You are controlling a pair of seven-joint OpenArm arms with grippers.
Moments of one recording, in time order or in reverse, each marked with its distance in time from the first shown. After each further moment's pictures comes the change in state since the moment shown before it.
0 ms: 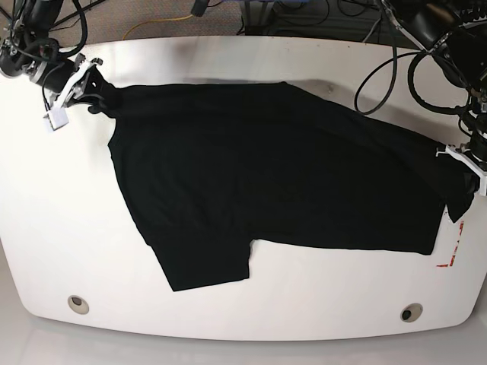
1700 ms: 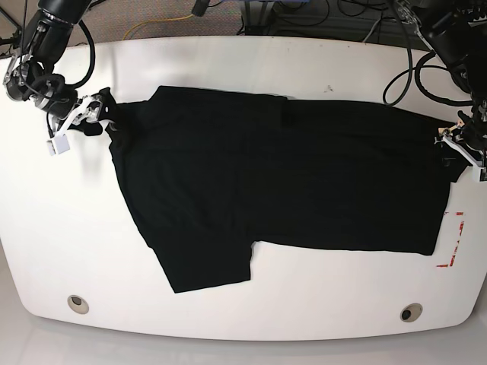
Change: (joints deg) left arm -1.9 -8.3 3.4 -30.7 0.3 1.4 -6.8; right arm 11.6 -2.5 -1.0 -12.8 -12.4 0.2 1.1
